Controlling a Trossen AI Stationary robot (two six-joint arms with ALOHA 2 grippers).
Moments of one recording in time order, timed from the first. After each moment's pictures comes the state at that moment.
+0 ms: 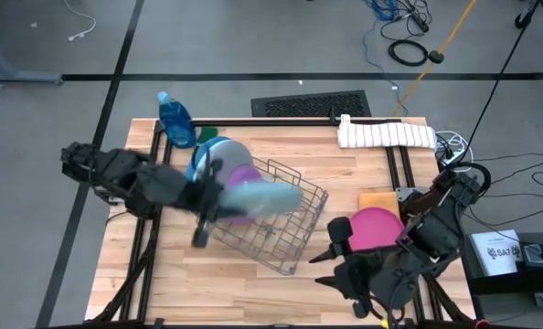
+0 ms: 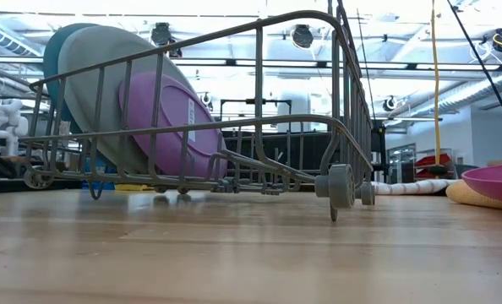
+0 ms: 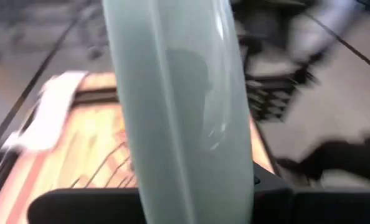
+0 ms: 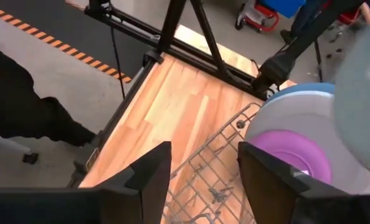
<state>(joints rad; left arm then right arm) -0.40 1.41 1.83 -0.87 -0.24 -0.12 0.74 1.77 2.20 -1.12 0.53 0.07</state>
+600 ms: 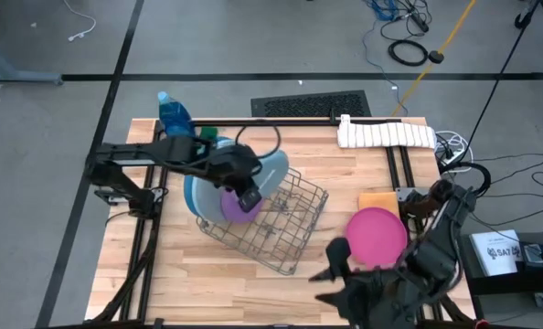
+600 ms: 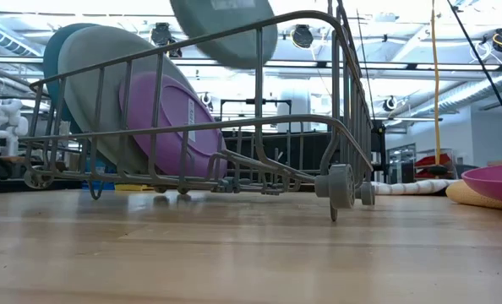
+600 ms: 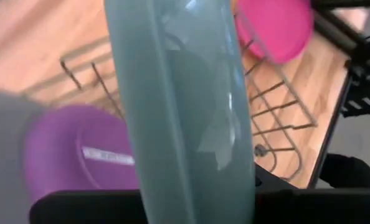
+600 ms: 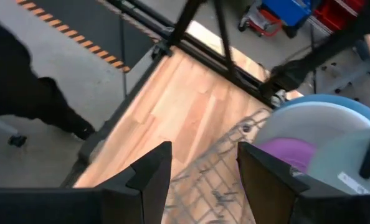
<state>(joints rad) -0.08 1.59 1.83 -1.18 -0.07 -0.64 0.83 1.85 2.20 -1.10 0.60 0.03</state>
